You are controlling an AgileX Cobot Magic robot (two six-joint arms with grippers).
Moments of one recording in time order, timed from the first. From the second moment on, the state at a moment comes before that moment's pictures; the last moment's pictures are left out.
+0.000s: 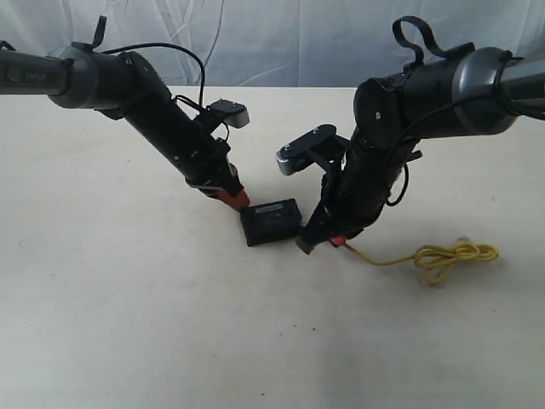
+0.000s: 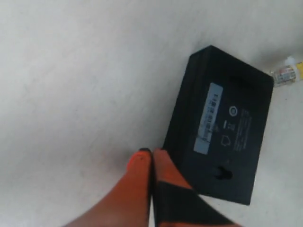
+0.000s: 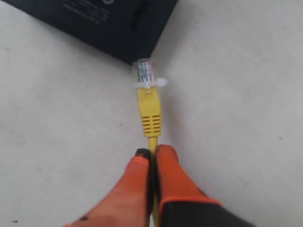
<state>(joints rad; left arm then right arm) -0.35 2.28 -1.60 -0.75 0.98 1.01 0.55 1.93 -1.17 0.10 0.72 -0.33</state>
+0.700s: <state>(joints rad) -0.35 2.28 -1.60 -0.76 1.01 0.76 0.55 1.93 -1.01 0.36 0.46 -0.63</state>
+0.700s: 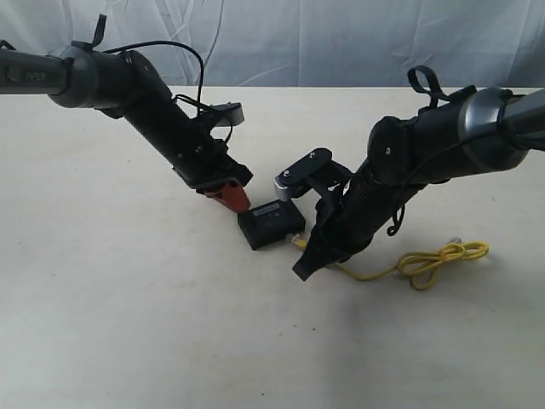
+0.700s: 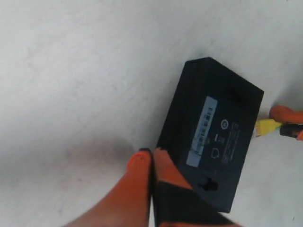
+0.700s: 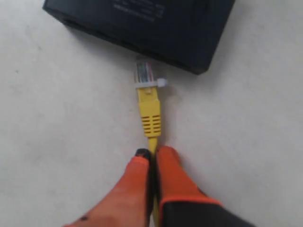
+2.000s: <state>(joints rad) -0.34 2.35 -1.61 -0.83 1.14 0.91 0.55 1.92 -1.01 0.37 0.48 -0.75</state>
